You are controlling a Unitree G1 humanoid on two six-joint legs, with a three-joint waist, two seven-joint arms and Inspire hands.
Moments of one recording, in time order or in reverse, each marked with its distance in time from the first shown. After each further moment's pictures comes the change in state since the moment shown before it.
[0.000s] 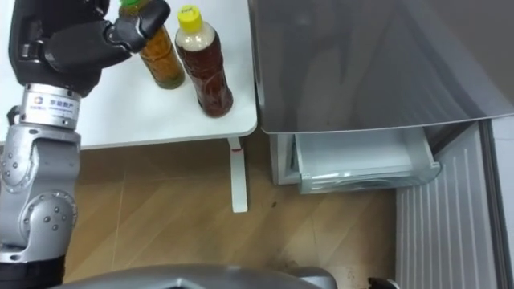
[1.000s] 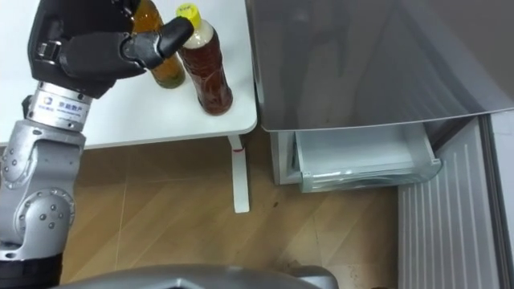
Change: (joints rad) left arm -0.002 0.018 0.000 0.001 -0.021 0.051 -0.157; right arm 0.012 0.000 0.003 0.000 0.000 0.028 -0.013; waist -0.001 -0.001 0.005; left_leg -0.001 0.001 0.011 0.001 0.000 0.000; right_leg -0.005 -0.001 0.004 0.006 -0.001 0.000
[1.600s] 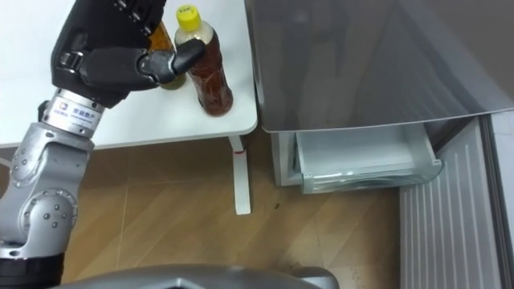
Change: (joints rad) left arm 0.002 0.001 -0.006 0.063 -0.002 0.058 -0.046; right arm -0.001 0.000 0.001 -0.001 -0.044 0.025 0.046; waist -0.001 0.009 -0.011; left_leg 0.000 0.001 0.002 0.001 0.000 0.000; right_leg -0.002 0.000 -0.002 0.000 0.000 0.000
